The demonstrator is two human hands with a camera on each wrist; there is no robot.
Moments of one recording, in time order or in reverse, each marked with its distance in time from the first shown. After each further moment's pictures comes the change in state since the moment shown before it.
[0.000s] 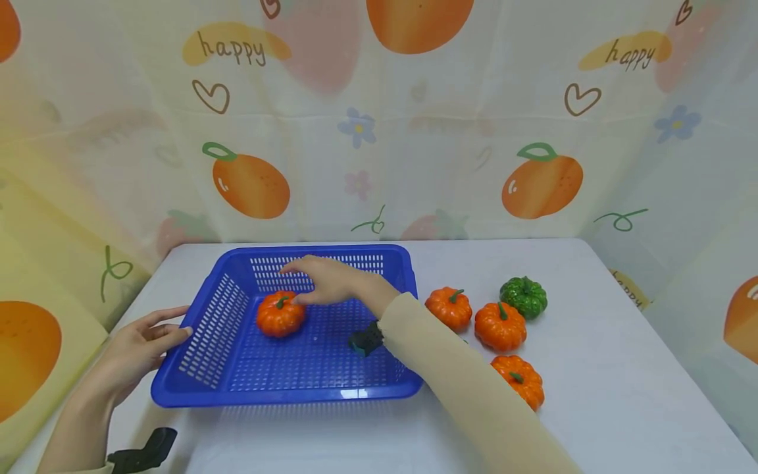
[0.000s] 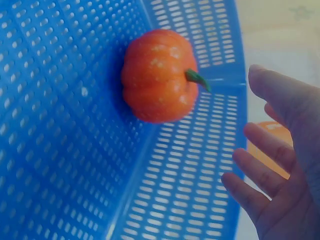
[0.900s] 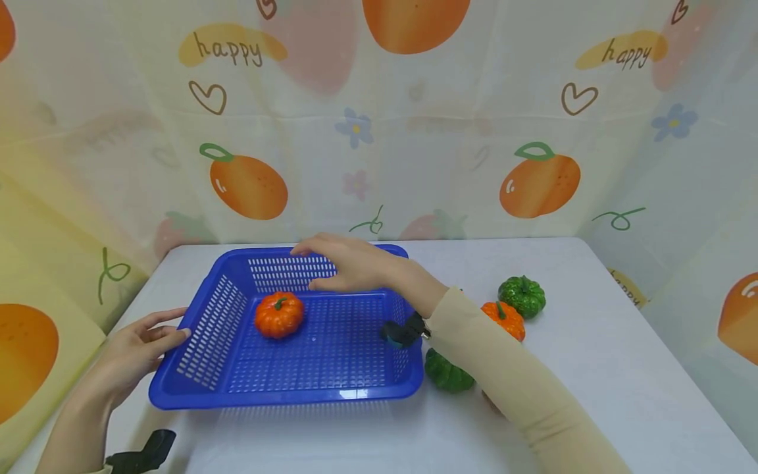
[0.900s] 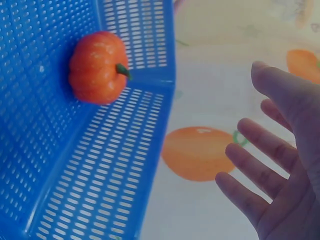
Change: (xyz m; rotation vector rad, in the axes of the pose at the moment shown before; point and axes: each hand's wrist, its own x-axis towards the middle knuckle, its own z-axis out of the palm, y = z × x) left_hand 0.002 -0.001 0.000 -0.017 -0.007 -0.018; right_hand -0.054 -0.011 -0.051 -0.029 0.136 -0.120
